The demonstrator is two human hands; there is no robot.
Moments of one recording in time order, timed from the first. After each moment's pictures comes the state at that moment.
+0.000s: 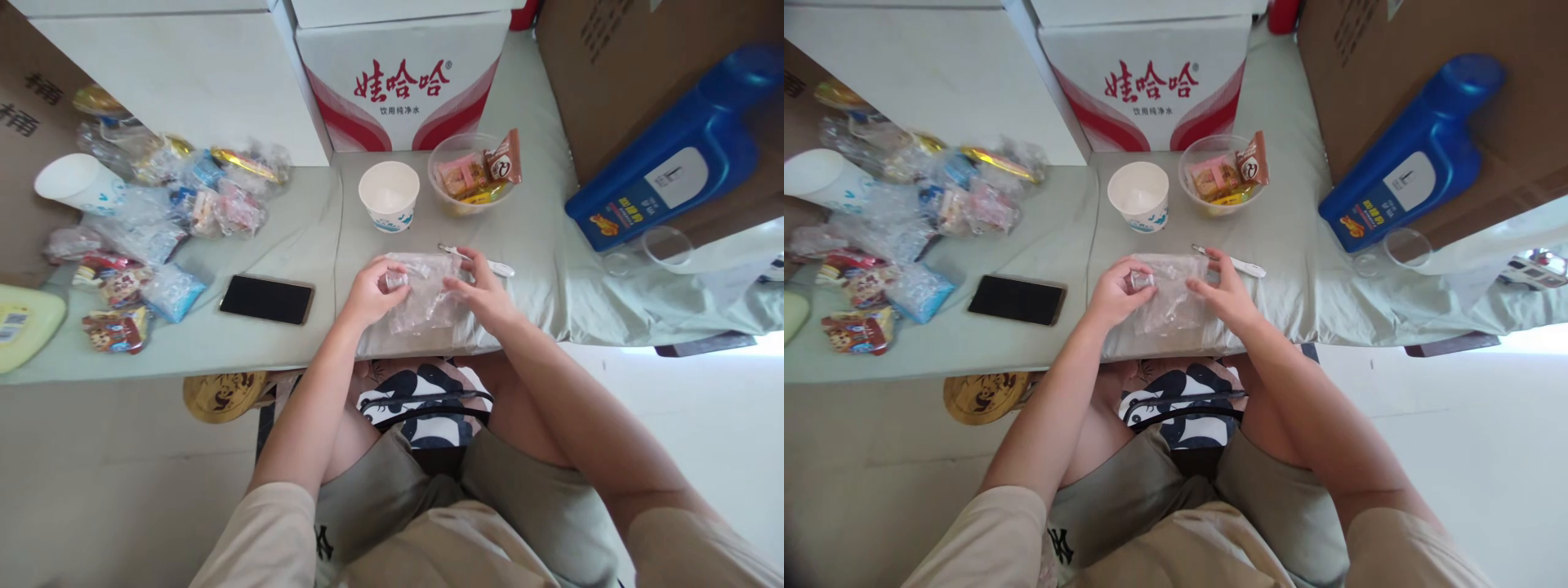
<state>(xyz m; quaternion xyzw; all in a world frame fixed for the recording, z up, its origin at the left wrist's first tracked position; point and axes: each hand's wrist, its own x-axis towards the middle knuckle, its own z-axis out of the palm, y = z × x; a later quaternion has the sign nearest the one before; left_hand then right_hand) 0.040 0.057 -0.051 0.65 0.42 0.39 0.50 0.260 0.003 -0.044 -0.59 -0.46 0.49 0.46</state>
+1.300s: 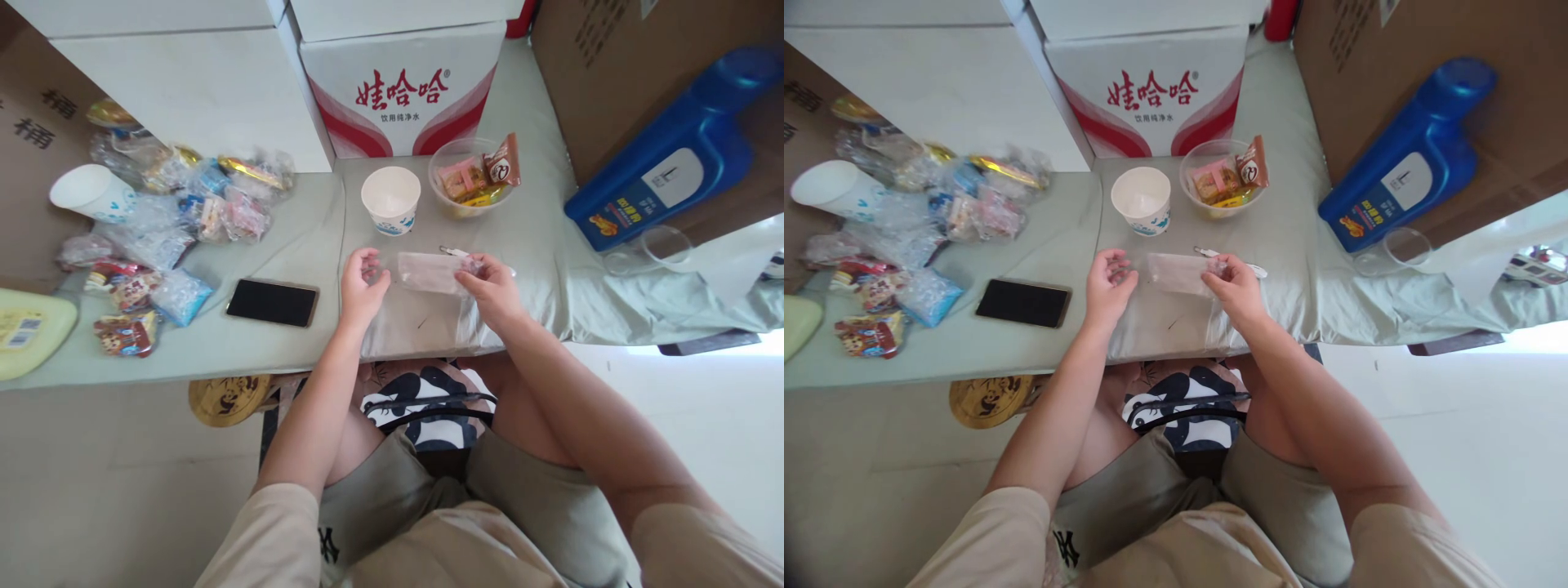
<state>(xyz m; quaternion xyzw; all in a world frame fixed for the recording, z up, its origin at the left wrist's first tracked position) 0.039 0.062 -0.054 0.55 0.51 0.49 0.44 0.257 0.007 -0.034 -0.62 -0.40 0.44 0.52</state>
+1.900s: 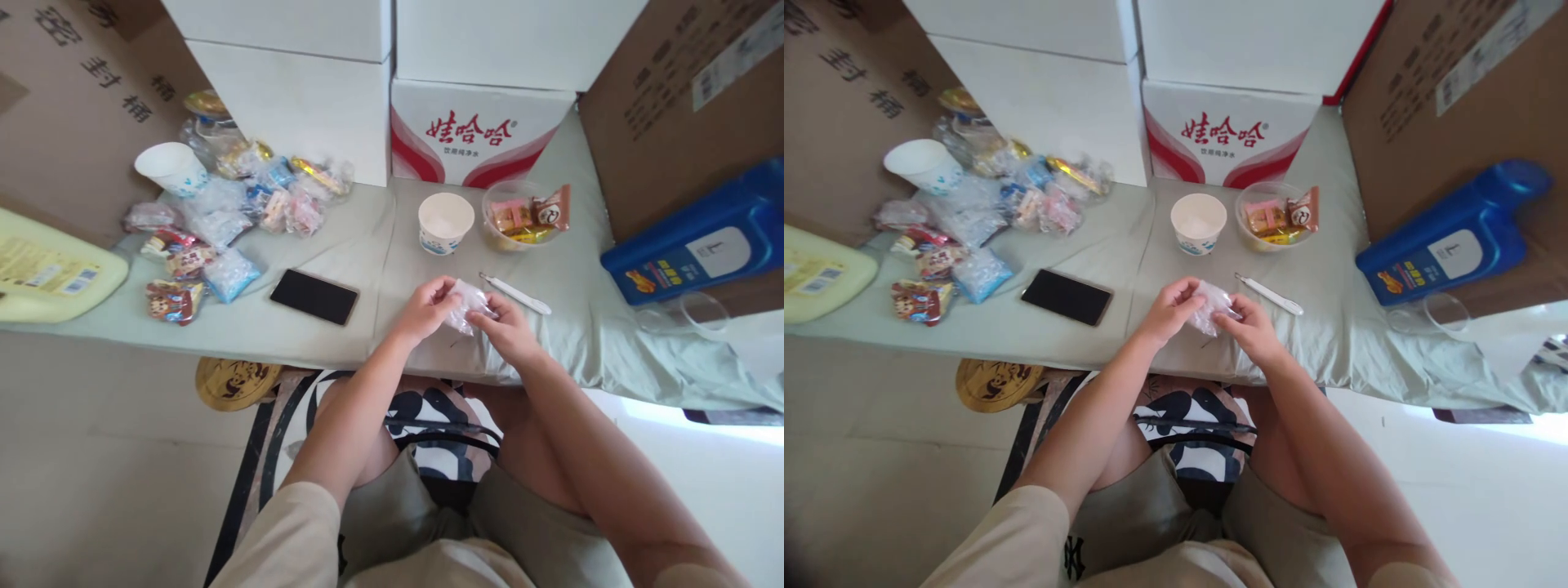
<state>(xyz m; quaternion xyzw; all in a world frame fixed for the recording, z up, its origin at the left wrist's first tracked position) 0.055 0.040 -0.030 0.51 0.38 0.41 0.65 0.229 0.000 -0.038 -0.54 -0.51 0.51 0.44</state>
